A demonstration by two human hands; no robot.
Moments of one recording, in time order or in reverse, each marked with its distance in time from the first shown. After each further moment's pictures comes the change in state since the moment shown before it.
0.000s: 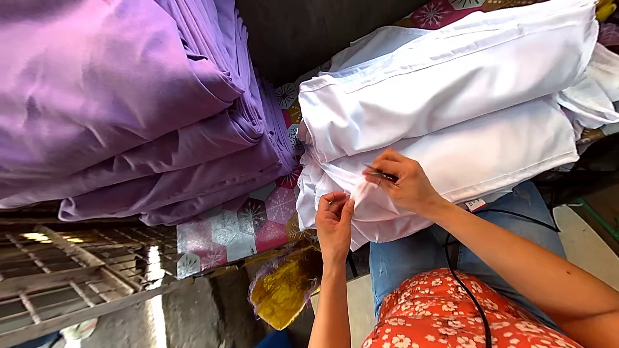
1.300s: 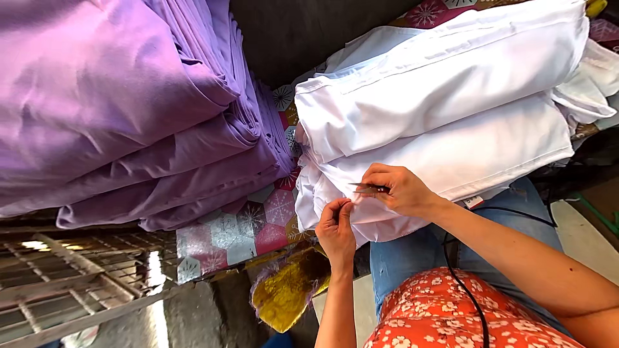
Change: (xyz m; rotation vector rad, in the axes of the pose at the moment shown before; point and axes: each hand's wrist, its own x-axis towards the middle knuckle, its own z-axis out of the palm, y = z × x) left_hand -0.008 -0.010 0.010 0.094 0.148 0.244; right_hand -0.004 0.000 -0.002 0.037 -0.207 -0.083
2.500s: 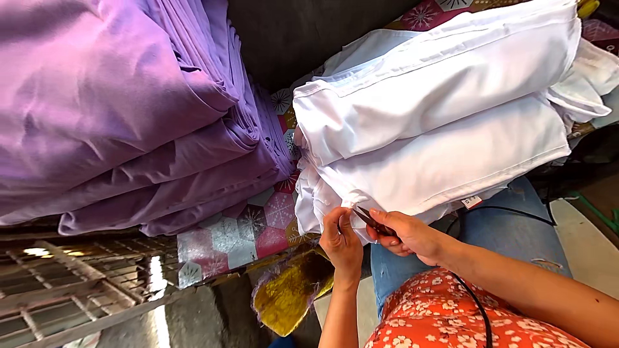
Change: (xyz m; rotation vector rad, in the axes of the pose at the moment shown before) left_hand -0.009 -0.006 0.004 0.101 0.057 0.357; right_hand -0.032 -0.070 -0.002 1.079 -0.301 0.974
